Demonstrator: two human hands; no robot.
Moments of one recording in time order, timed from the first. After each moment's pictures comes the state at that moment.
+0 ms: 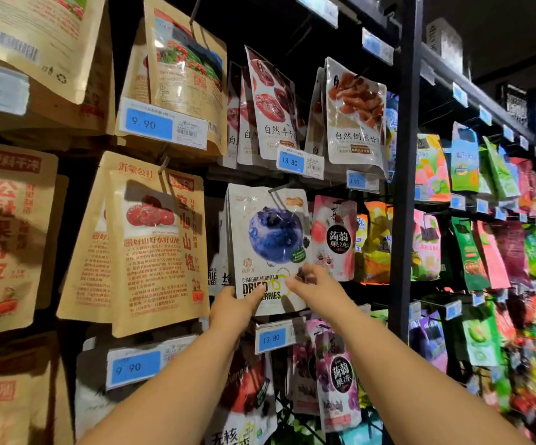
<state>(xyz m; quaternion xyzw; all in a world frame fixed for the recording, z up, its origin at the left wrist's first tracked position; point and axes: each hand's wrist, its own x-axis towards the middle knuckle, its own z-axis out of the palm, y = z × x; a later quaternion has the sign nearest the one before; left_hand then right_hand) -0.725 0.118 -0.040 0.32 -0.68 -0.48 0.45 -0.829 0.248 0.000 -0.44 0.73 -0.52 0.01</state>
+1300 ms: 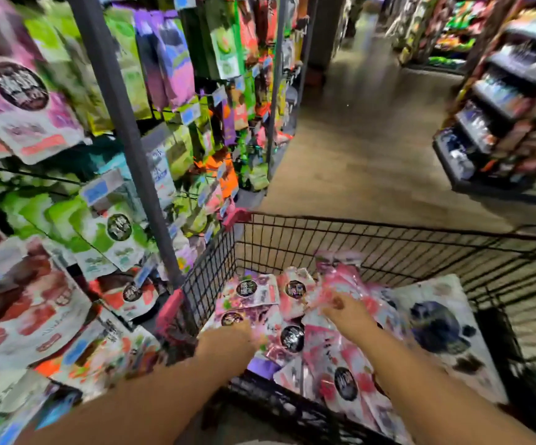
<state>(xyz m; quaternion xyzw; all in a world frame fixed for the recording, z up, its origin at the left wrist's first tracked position) -0.728 0.462 -0.457 -0.05 -0.97 -0.13 -0.22 -0.778 0.705 -0.441 0.13 0.91 -0.34 0.19</state>
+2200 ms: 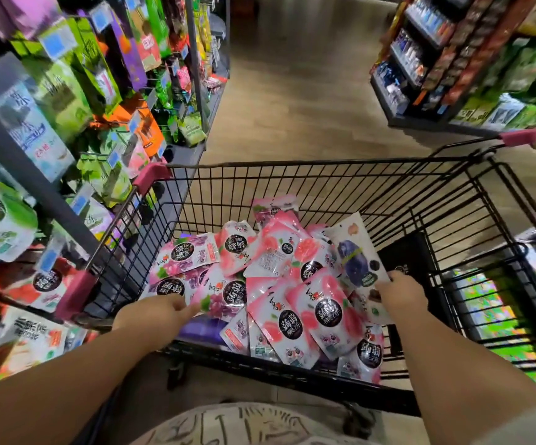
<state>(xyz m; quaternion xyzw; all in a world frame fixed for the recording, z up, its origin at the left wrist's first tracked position) -0.746 0.478 -0.464 -0.03 -0.97 -0.06 -0.23 -0.721 0.907 -0.492 0.40 0.90 -0.16 0.08</state>
